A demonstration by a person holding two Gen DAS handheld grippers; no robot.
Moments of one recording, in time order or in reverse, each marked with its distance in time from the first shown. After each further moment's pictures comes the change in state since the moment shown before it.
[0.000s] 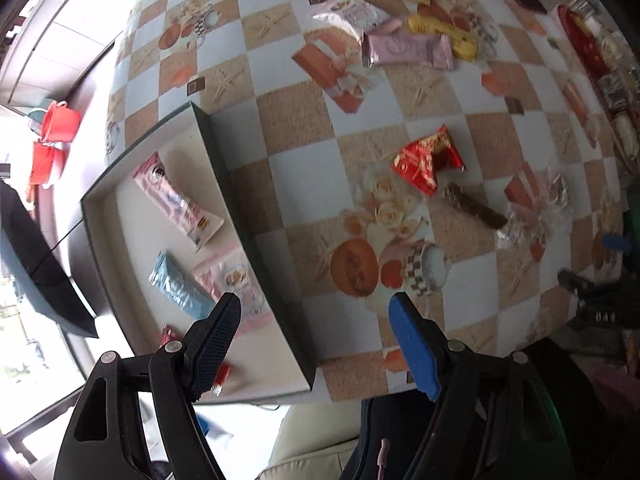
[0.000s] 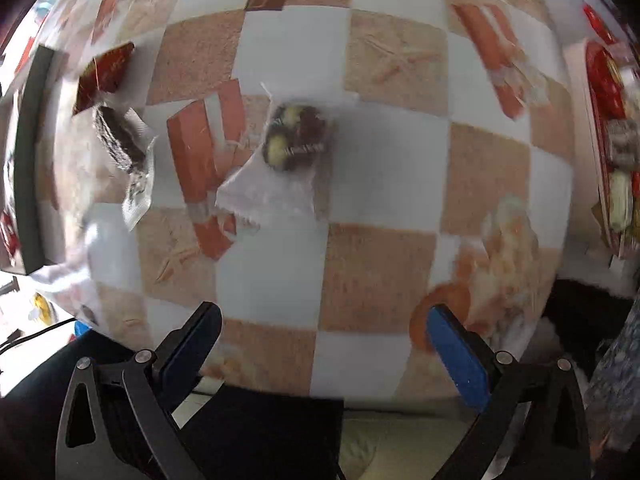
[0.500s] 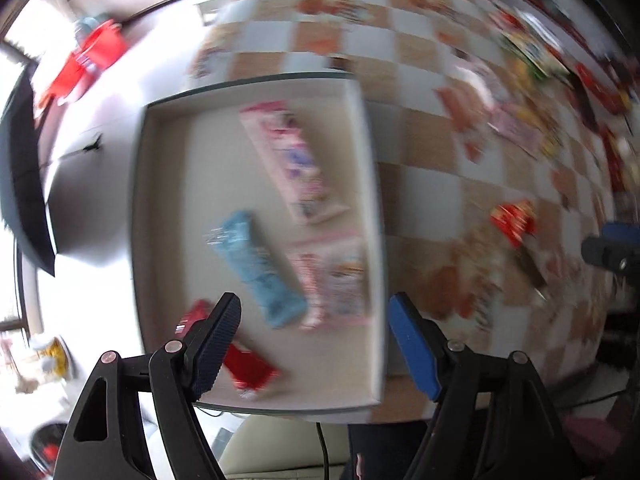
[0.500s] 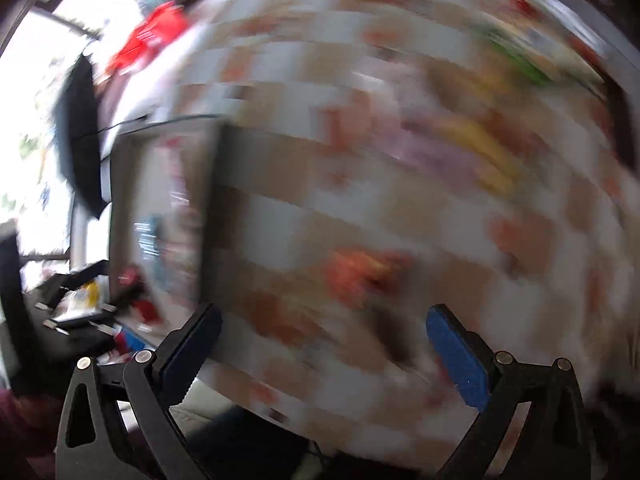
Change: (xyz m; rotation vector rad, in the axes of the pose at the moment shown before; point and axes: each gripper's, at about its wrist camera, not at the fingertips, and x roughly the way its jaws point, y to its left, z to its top) left arm 0.018 0.114 -0.044 -0.310 -0.116 -0.135; right arm -0.102 0.152 0.079 -0.170 -0.200 0.210
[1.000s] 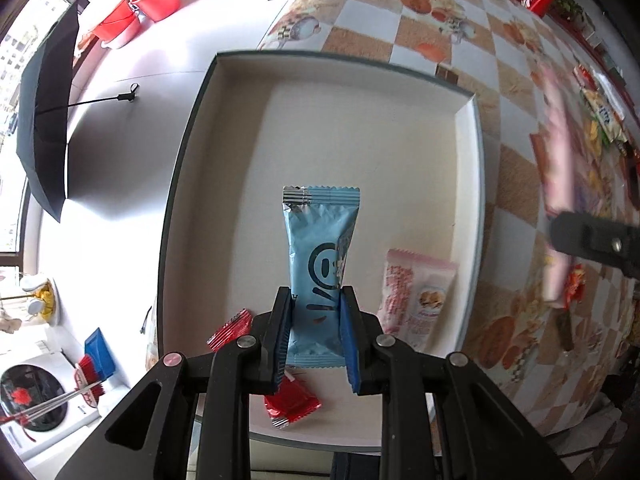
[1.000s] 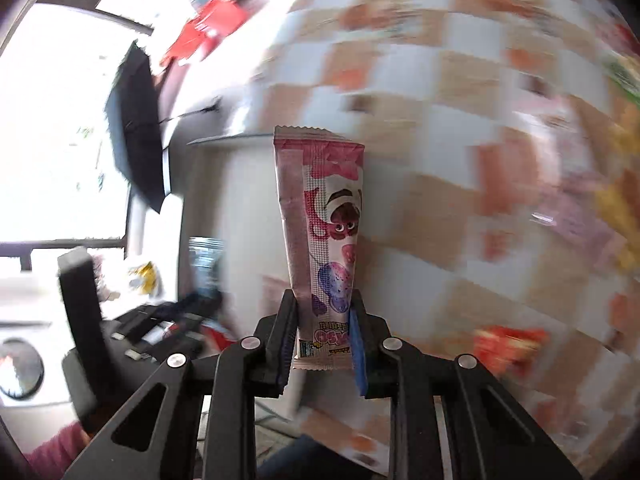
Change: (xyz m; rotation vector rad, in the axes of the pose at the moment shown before) left arm 0.038 0.072 0.010 -0.249 0.025 0.050; right arm 0.036 0.110 0.061 -0.126 0.055 0.280
